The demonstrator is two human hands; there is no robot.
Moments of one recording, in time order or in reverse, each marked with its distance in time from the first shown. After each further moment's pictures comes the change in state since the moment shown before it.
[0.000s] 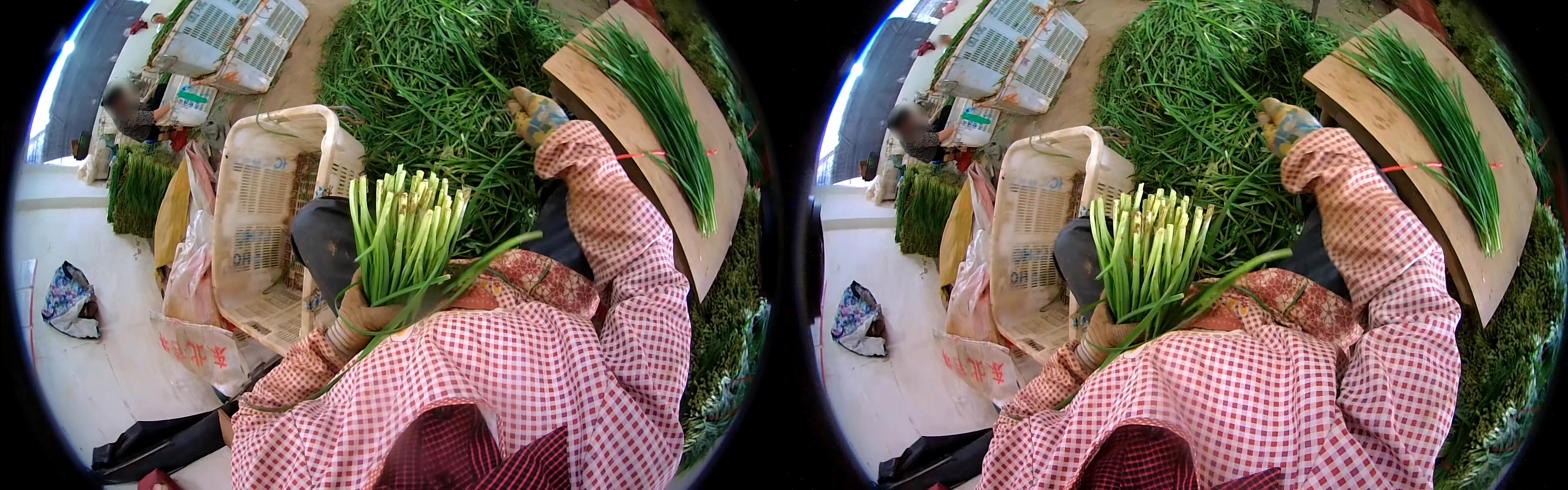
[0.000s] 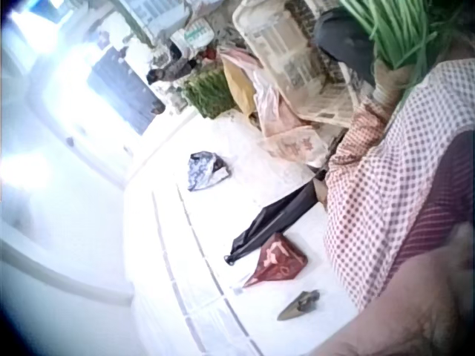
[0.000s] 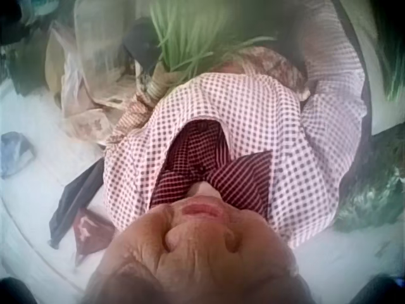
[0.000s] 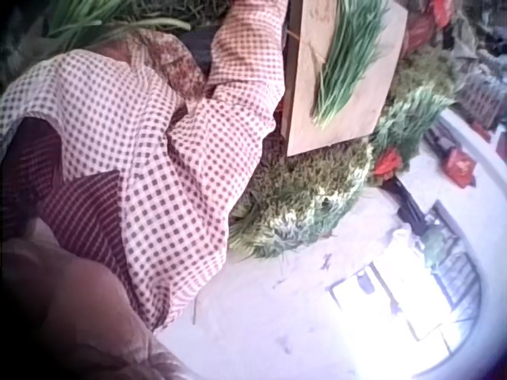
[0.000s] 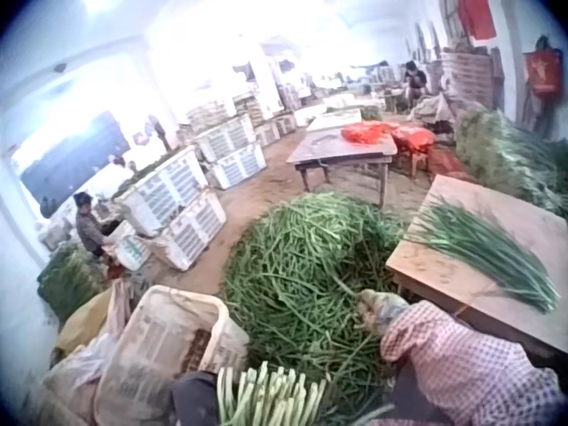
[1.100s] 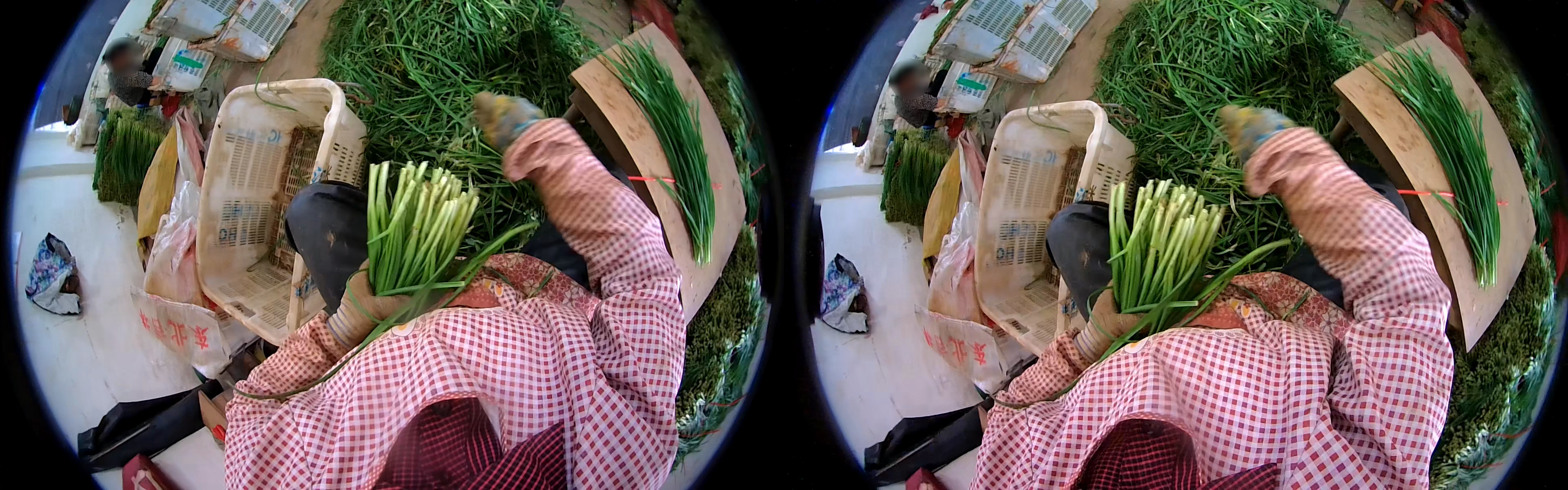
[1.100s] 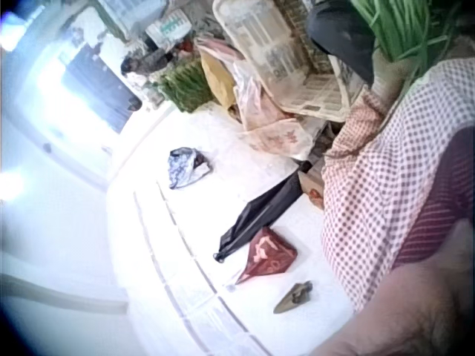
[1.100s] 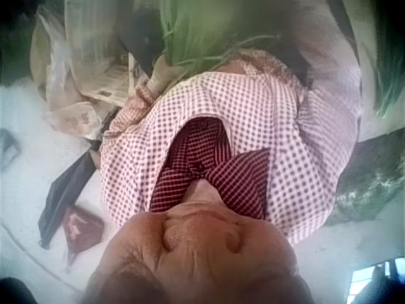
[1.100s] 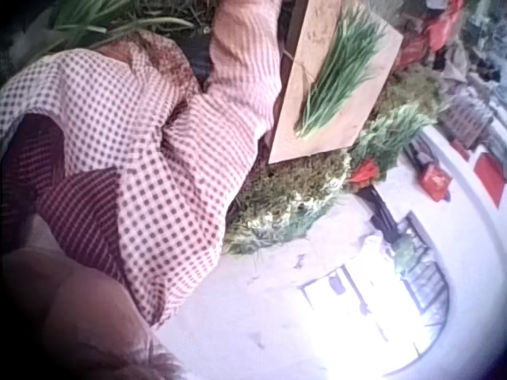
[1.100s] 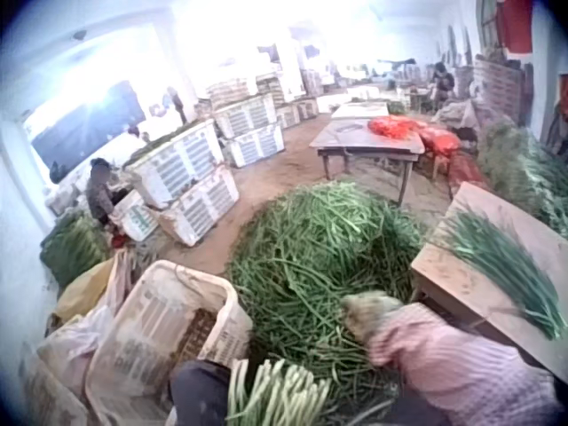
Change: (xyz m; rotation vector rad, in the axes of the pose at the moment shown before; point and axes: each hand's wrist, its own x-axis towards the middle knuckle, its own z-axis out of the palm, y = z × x) left_hand 0.006 0.000 -0.021 -0.907 0.173 -0.323; right_hand -0.004 -0.066 0.050 -0.953 -0.405 -0.029
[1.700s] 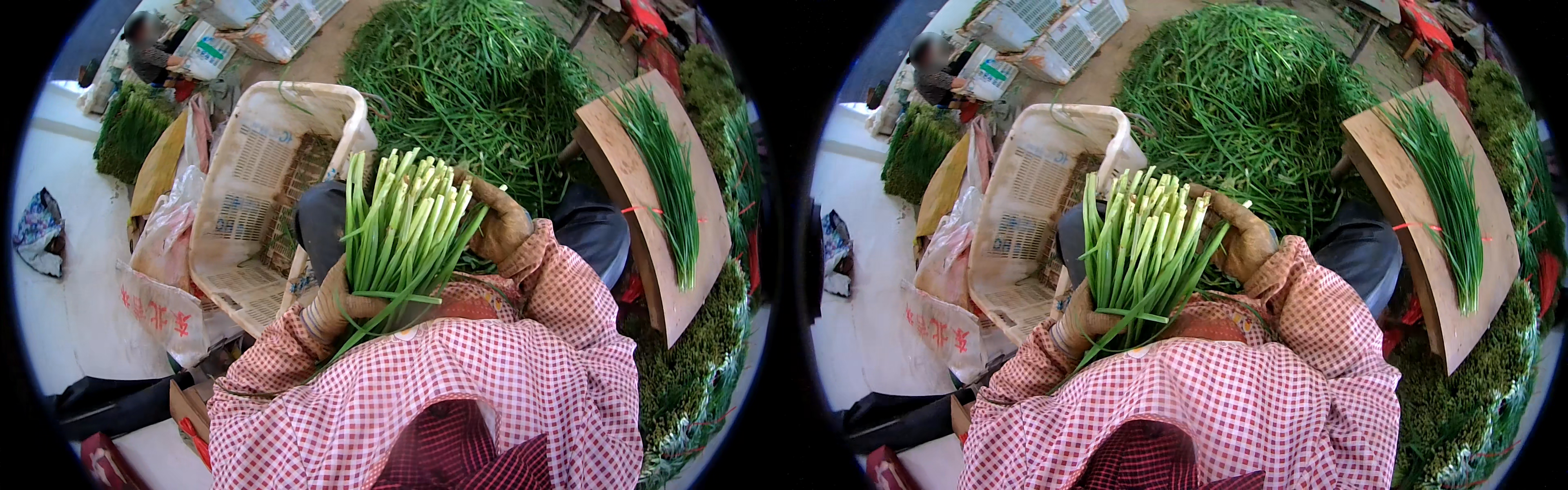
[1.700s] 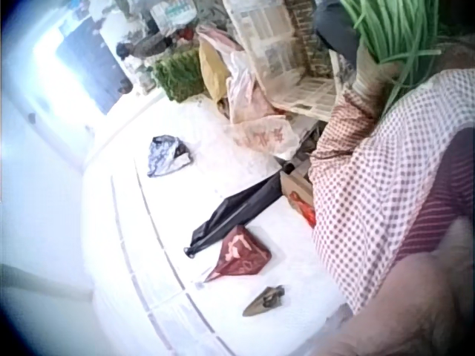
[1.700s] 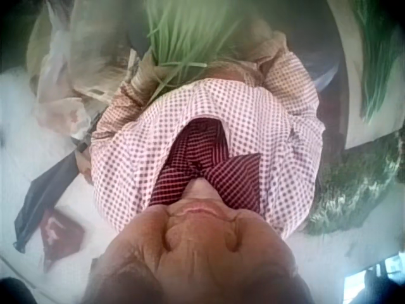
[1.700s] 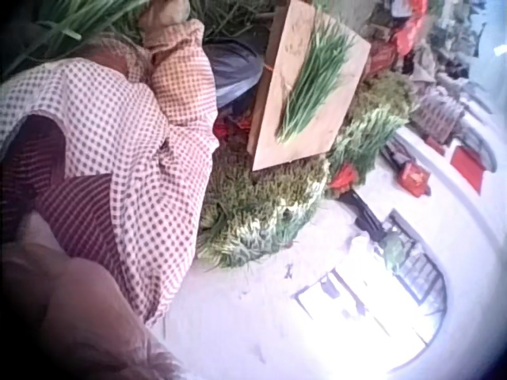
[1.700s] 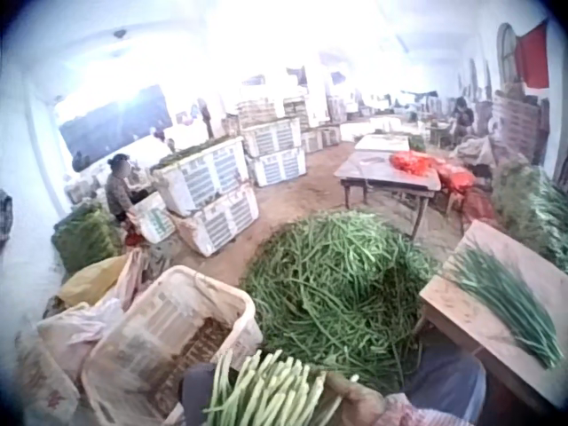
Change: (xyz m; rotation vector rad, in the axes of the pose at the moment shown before) left_hand -0.039 -0.026 0.028 1.723 -0.214 0.785; right_hand -0.068 -0.038 0.103 2.119 -0.484 -0.335
